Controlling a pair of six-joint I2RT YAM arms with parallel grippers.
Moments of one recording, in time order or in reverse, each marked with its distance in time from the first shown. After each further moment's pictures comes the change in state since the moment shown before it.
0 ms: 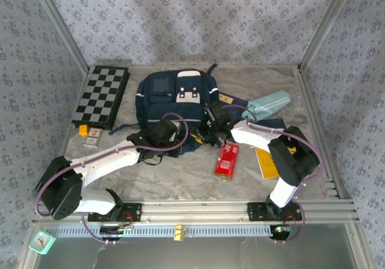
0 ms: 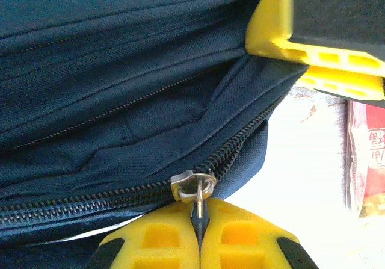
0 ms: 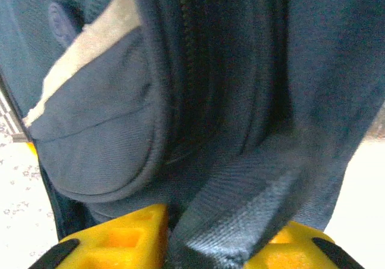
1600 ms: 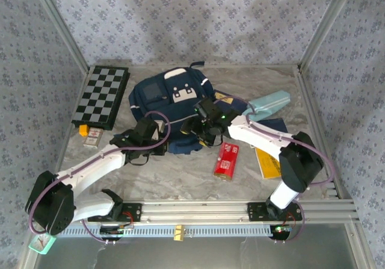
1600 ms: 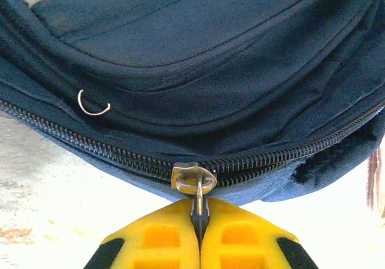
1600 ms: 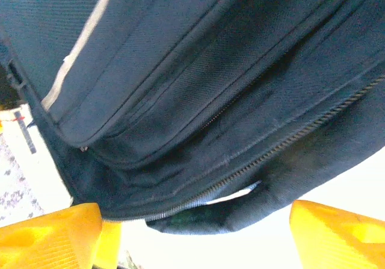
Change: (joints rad) left arm 0.190 -0.138 -0.115 -0.003 0.111 0.048; right arm 0.110 -0.047 0.221 -0.382 0.137 -0.043
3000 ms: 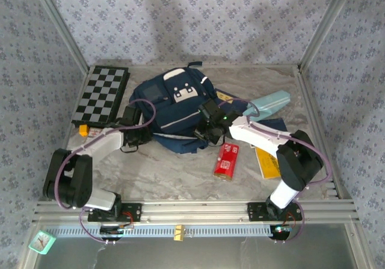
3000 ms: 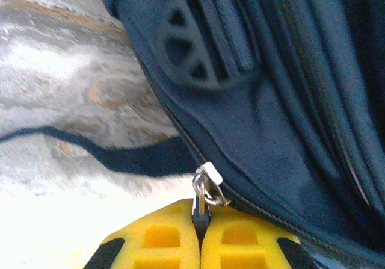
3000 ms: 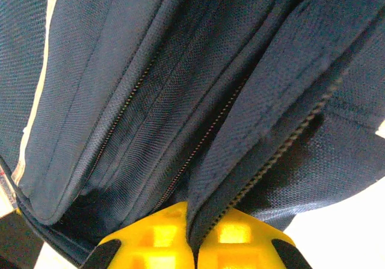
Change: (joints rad) left arm 0.348 0.258 0.080 0.011 -0.035 -0.004; right arm -0.041 -0.008 -0.062 0.040 0.097 0.029
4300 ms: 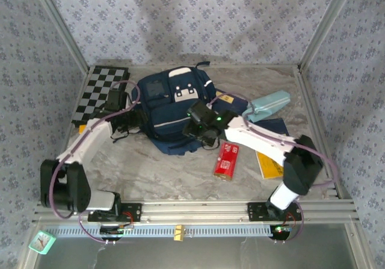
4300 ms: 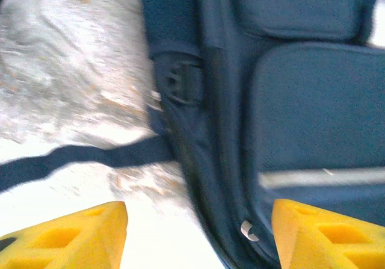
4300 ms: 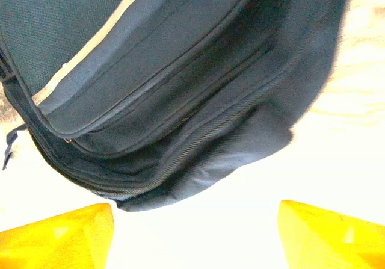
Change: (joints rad) left arm 0.082 -0.104 0.212 -0.202 0.019 -0.032; right arm 0.119 -0.062 0.132 -0.226 0.161 -0.064
